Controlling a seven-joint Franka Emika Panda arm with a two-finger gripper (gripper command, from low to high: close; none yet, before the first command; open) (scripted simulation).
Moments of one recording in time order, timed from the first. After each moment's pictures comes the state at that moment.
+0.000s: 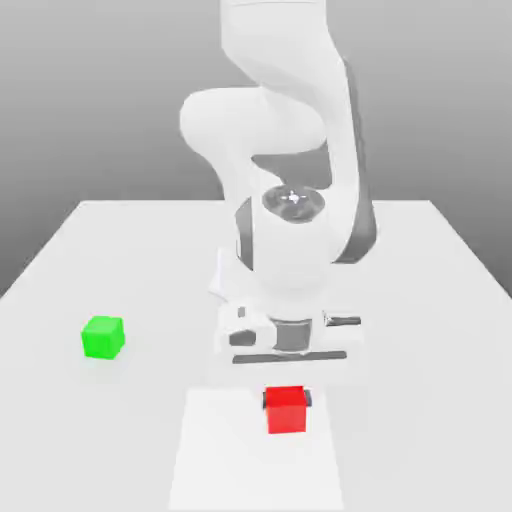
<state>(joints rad) 0.07 0.20 0.03 -2.80 -0.05 3.01 0.86</state>
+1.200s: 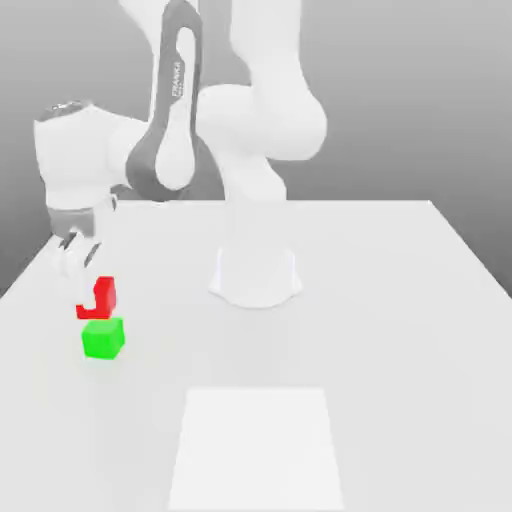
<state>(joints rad) -0.62 -0.06 -0.32 -2.98 -0.06 2.92 1.47</state>
